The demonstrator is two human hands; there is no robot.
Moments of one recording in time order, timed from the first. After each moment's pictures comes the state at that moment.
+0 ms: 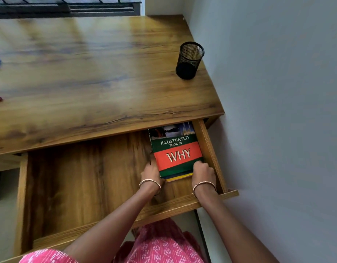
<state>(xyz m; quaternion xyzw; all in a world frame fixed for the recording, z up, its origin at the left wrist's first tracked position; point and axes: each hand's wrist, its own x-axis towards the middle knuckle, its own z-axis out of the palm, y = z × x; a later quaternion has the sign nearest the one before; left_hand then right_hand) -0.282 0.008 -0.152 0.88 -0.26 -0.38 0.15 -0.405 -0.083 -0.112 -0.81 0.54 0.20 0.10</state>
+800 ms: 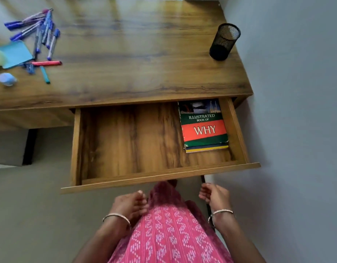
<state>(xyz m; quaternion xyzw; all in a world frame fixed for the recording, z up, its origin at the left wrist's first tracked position) -0.311 0.255 -0.089 0.66 0.24 -0.52 0.48 -0.475 0.071 -0.109 -0.37 0.68 -0.13 0.62</state>
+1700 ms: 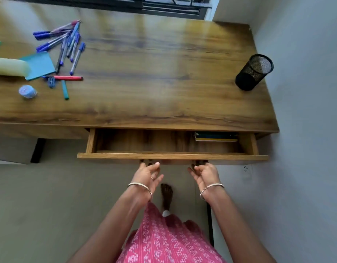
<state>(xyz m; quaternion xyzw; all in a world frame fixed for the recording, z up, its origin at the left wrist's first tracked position) -0.201 0.134 -0.090 0.49 0.32 -0.45 0.67 -0.300 -0.008 -0.105 -0.27 0.61 -0.13 0.73</state>
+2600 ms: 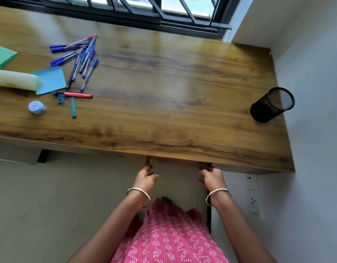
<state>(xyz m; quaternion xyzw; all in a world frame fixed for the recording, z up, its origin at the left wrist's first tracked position) -0.132 0.105 -0.131 0.72 0.14 -0.43 0.53 -0.237 -0.078 -0.120 -0.57 0.60 0.02 0.56</state>
